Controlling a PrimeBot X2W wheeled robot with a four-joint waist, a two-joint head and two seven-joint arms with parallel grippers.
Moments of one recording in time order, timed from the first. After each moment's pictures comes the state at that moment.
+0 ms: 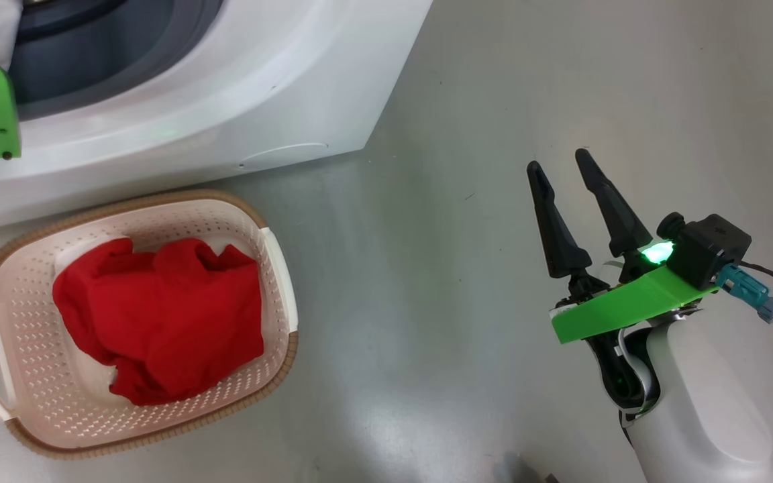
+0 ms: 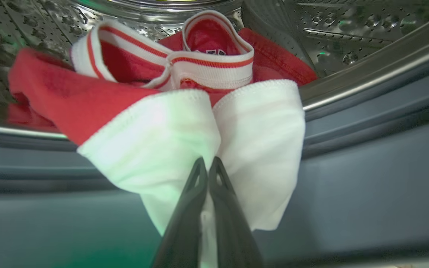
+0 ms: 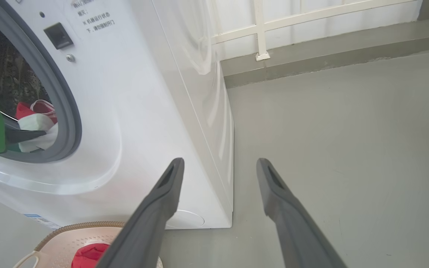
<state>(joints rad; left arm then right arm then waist) -1.34 0.31 -0.52 1.26 -0.30 0.07 0.13 -0.46 -0.09 0.18 0.23 0.42 0.13 -0.26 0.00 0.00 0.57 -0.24</state>
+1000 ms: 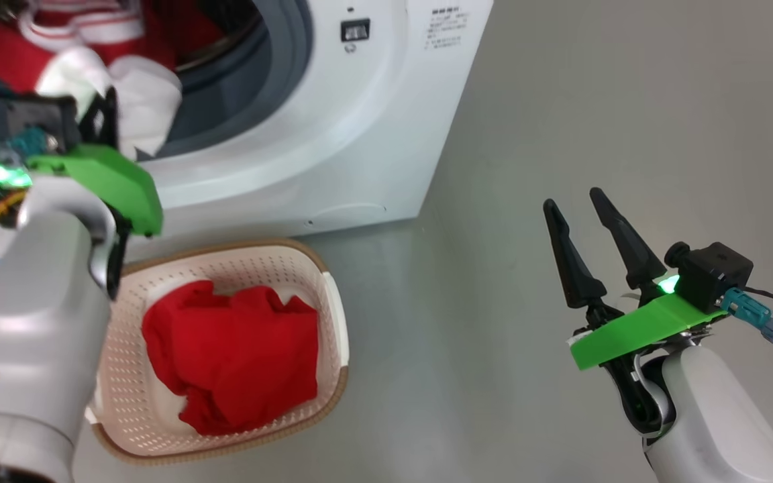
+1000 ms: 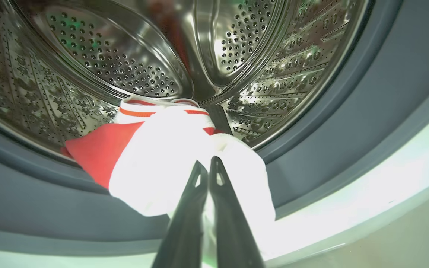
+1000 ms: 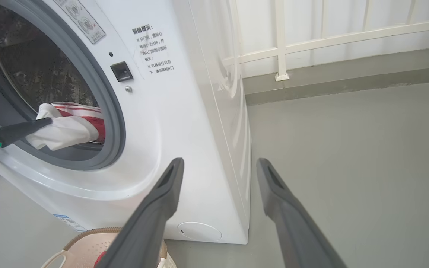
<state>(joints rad) -1.09 0.19 -0.49 1.13 -0.42 -0.02 -0.24 -0.40 -0.14 0.18 0.28 0.42 0.13 -0.26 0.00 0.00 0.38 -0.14</state>
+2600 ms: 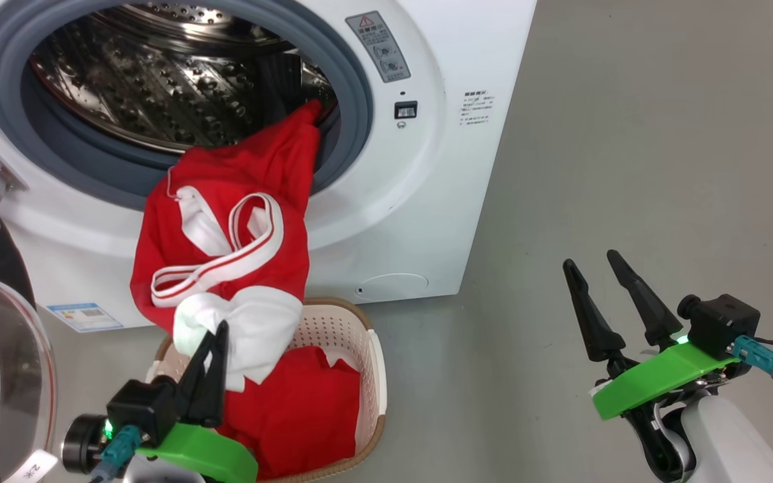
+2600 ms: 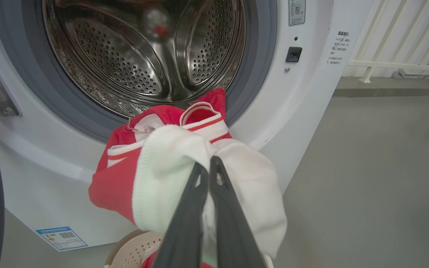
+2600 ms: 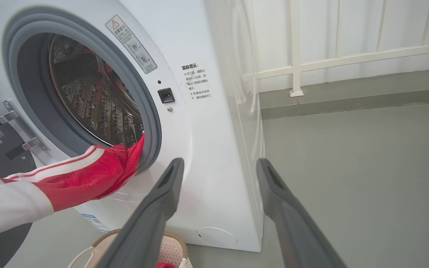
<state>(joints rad) -0.19 0.28 -0.50 0.14 -0.49 0.18 -0.21 -0.29 -0.20 0.19 0.30 0.47 0.13 -0.26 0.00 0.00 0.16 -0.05</state>
